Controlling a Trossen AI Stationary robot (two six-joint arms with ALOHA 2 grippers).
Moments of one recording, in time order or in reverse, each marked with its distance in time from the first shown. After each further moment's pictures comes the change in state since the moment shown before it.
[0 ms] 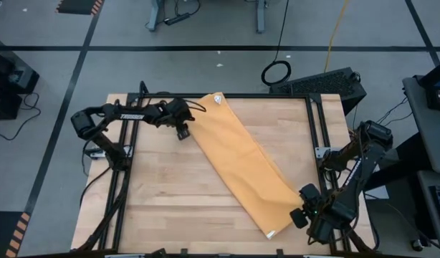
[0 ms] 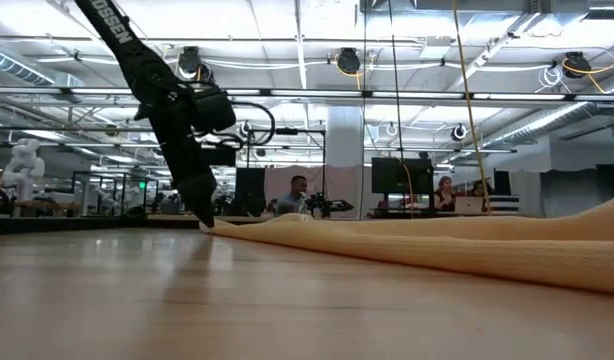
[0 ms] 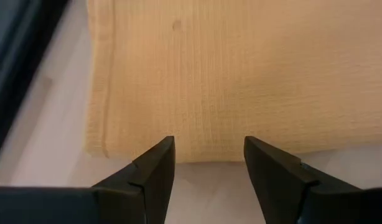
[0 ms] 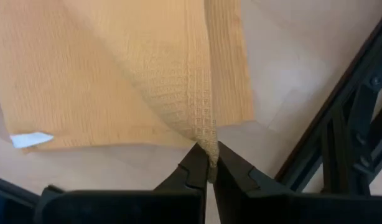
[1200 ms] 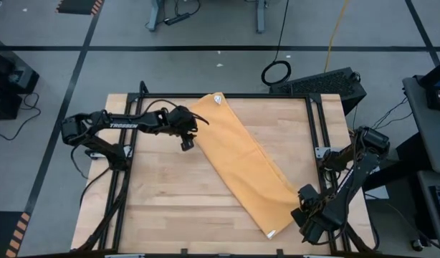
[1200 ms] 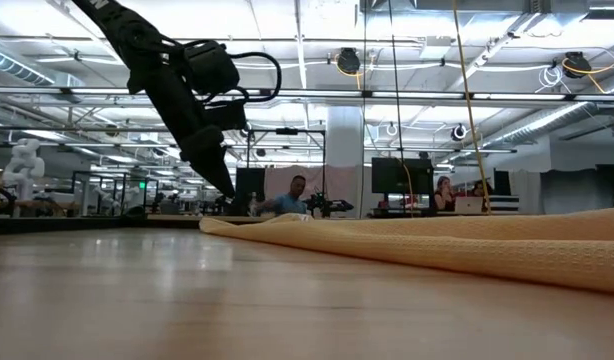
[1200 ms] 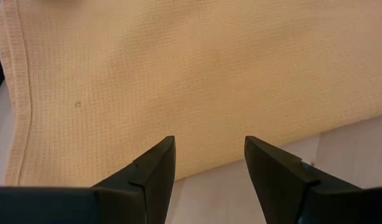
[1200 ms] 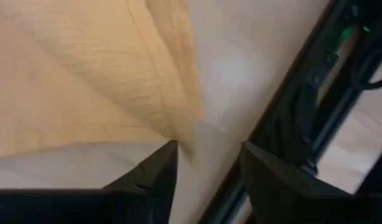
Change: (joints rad) left arm -0.211 -0.133 0.003 -0.009 0.095 -0.110; right arm -0.028 0.100 -0.023 -0.082 -0.139 -0.086
